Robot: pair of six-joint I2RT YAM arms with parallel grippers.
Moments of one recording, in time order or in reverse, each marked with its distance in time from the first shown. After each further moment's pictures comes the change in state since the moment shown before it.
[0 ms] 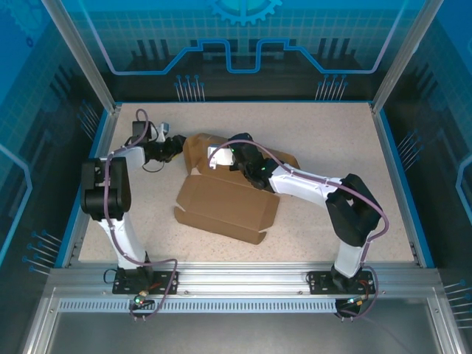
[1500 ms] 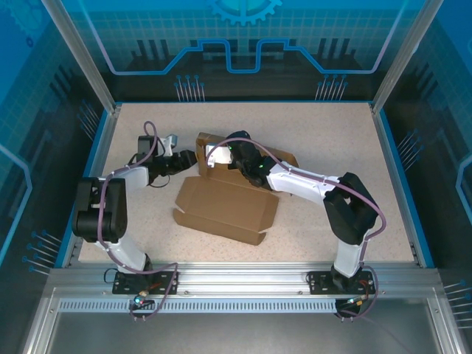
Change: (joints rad) left arm -0.096 -0.224 -0.283 0.140 -0.022 0.040; right arm 0.000 0.025 0.047 -0.039 0.002 -0.001
